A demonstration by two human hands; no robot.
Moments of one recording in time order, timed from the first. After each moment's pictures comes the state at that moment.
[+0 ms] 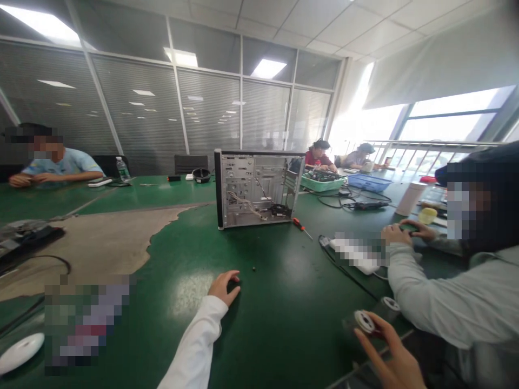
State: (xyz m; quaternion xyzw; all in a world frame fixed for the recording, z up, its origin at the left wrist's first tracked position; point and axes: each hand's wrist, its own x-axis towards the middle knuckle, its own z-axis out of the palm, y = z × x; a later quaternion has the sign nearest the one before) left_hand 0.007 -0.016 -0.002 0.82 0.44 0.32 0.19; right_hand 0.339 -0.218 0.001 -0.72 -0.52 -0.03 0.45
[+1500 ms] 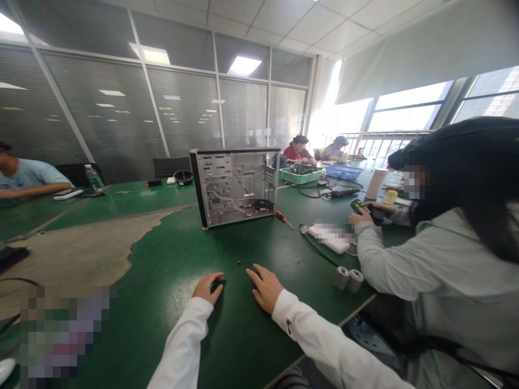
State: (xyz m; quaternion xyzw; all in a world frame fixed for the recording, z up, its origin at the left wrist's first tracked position) left_hand 0.003 -0.023 0.000 0.83 0.45 0.29 0.15; right_hand 0.220 -0.104 0.023 -0.57 -0.79 0.00 0.23
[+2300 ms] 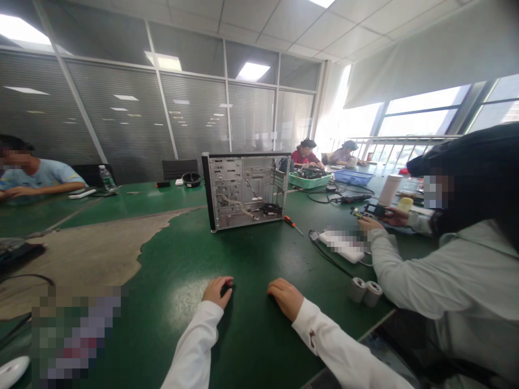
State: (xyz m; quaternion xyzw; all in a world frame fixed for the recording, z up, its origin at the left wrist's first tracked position) left_hand 0.004 -0.019 0.001 0.84 0.45 0.27 0.15; right_hand 0.242 -0.095 0.008 -0.46 -0.84 -0.03 0.28
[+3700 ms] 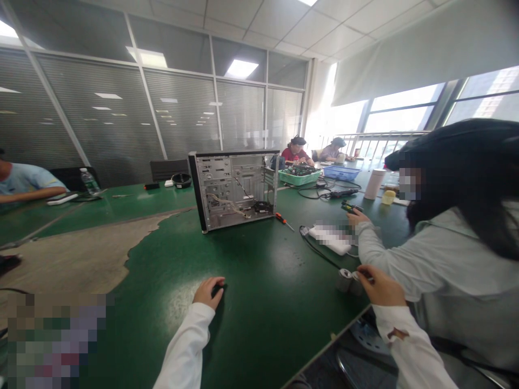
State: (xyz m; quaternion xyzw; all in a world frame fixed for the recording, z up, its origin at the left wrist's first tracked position) left_hand 0.006 -0.017 -0.008 0.83 0.46 0.30 0.13; right_hand 0.439 -0.188 0.019 -0.79 -0.50 -0.18 0.31
